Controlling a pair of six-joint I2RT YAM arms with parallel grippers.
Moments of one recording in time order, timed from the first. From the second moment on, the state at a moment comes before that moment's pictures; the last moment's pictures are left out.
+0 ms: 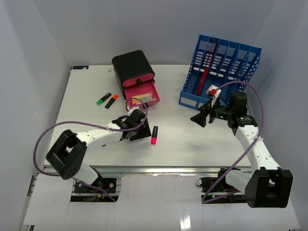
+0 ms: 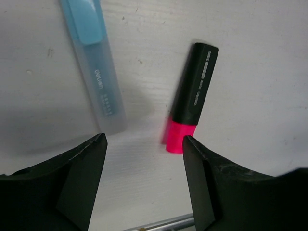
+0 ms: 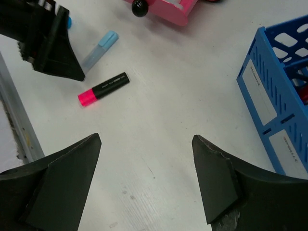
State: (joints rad) left arm -0.71 1.41 0.76 -0.29 -0.09 -0.84; right arm 0.12 1.11 0.85 -0.32 -0.88 -0.35
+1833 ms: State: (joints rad) left arm -0.83 1.34 0.89 -0.38 -0.26 -0.47; right arm -0.12 1.06 0.75 -0.19 -1.21 -0.23
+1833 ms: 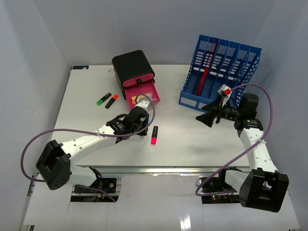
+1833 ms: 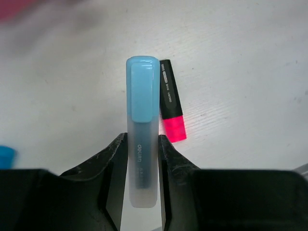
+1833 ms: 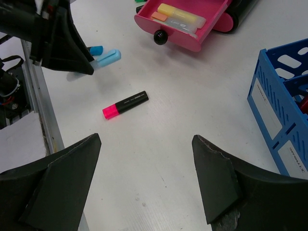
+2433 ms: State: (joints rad) left arm -0.61 1.65 1.23 -0.20 -0.21 0.69; right arm -0.13 1.06 0.75 -0.19 -1.22 -0.23
